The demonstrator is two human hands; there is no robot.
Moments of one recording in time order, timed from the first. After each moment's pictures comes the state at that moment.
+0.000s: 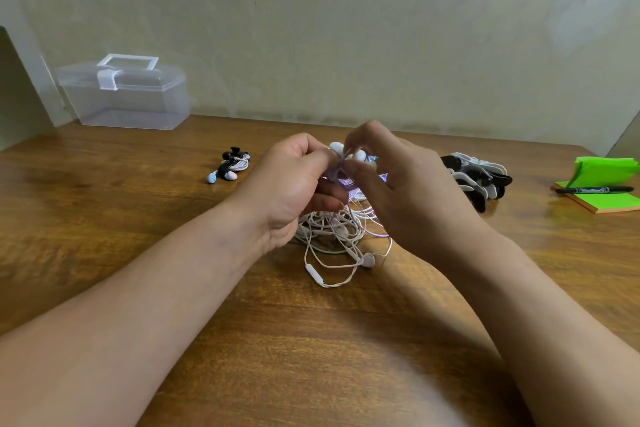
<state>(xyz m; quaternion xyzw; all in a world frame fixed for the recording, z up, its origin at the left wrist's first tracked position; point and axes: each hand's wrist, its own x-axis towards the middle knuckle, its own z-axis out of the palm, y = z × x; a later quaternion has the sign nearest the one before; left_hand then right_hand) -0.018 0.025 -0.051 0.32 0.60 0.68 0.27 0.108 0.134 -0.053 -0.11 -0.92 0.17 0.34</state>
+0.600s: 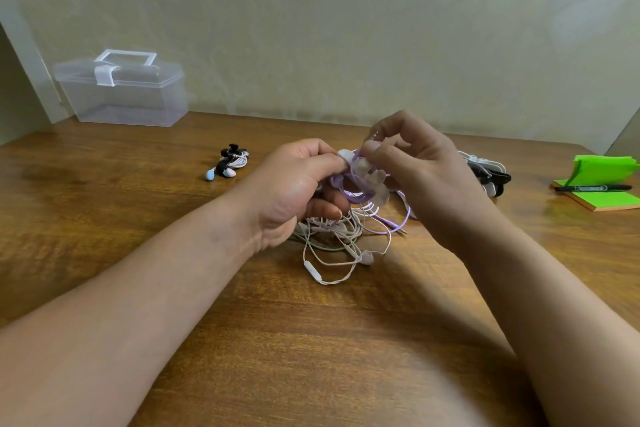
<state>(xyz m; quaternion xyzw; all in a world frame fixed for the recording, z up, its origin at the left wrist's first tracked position) -0.022 0.023 -0.054 0.36 0.58 0.64 0.34 0.110 0.151 -0.049 -0.12 -0.79 0.49 0.33</state>
